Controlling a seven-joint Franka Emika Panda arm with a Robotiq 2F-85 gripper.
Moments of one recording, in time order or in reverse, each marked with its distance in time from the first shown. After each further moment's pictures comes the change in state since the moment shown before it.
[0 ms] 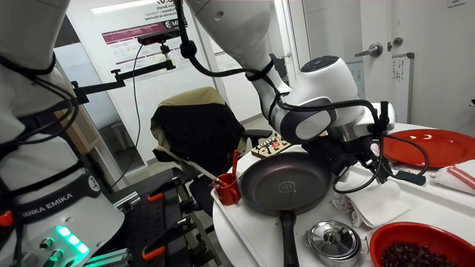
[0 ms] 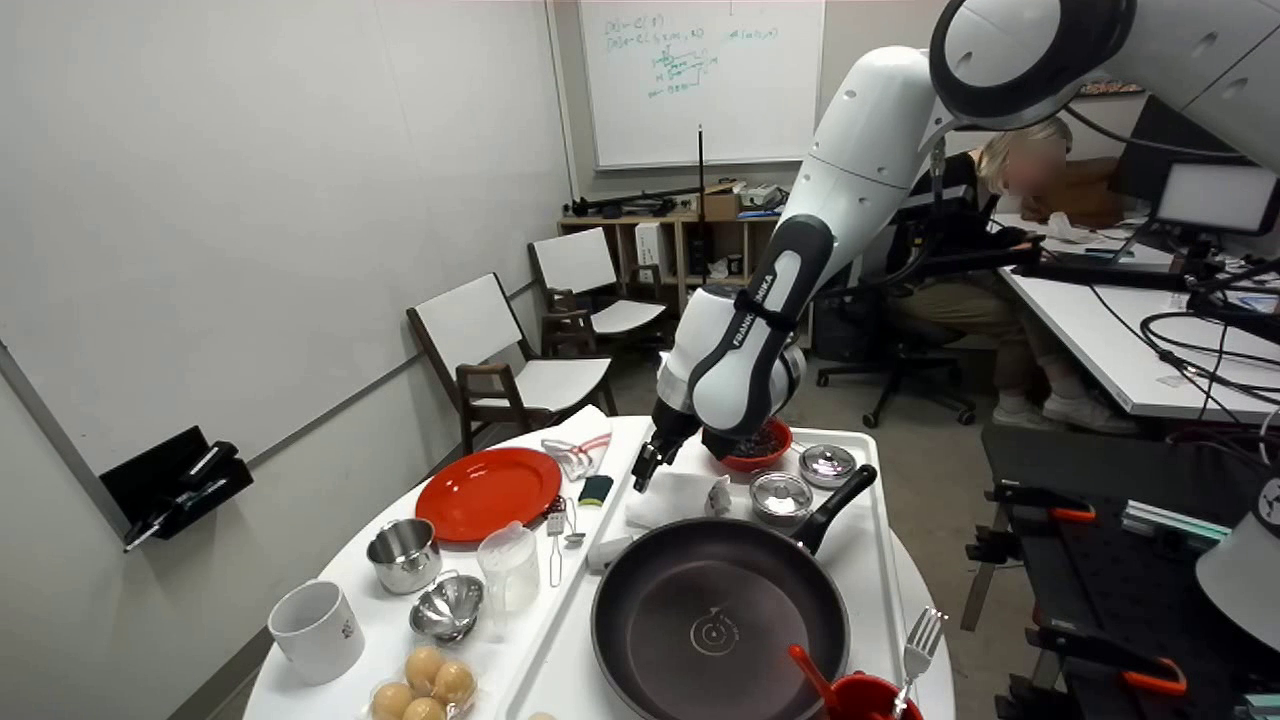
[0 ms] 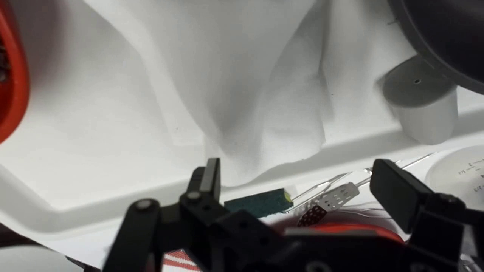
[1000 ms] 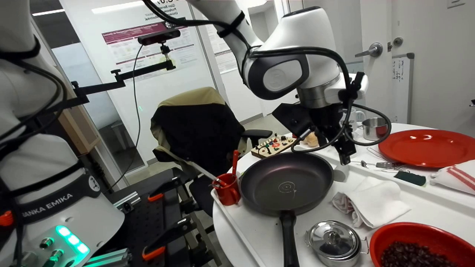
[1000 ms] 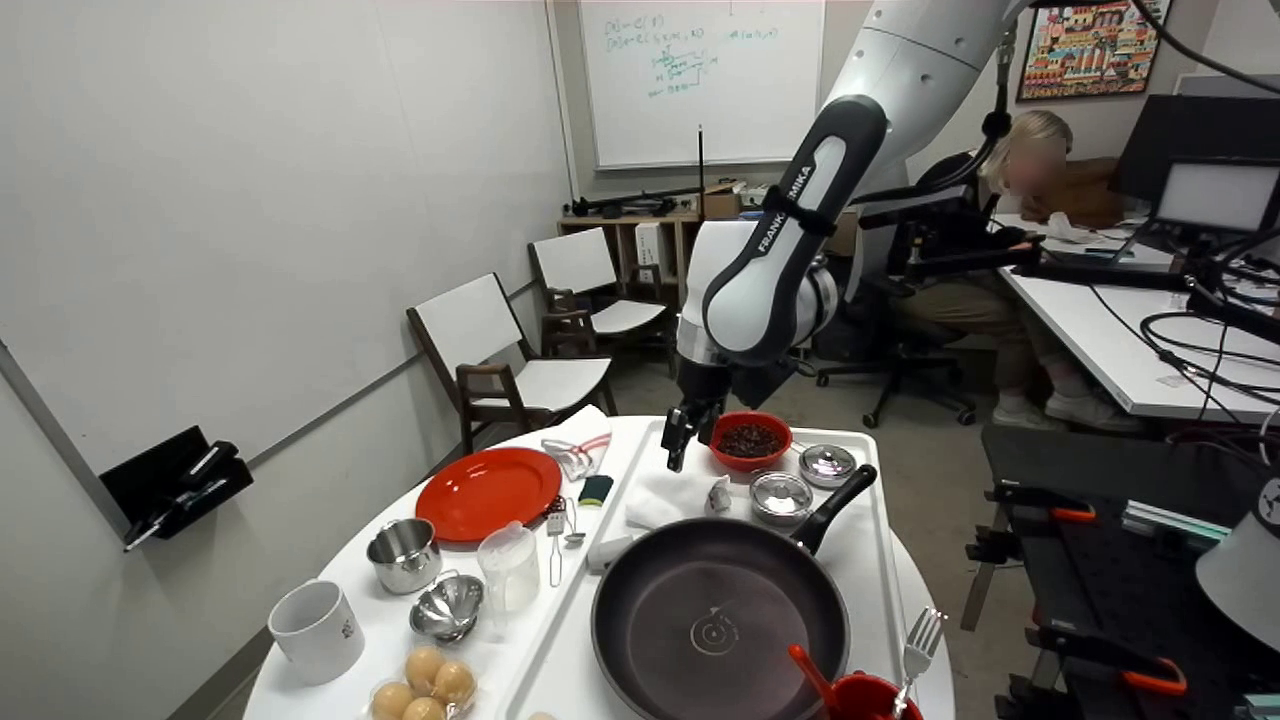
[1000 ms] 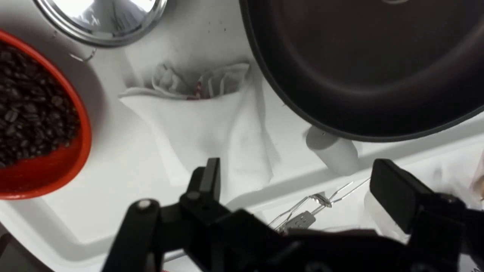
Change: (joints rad) arm 0.007 -0.333 0.017 -0.268 0.121 -0.261 -0.001
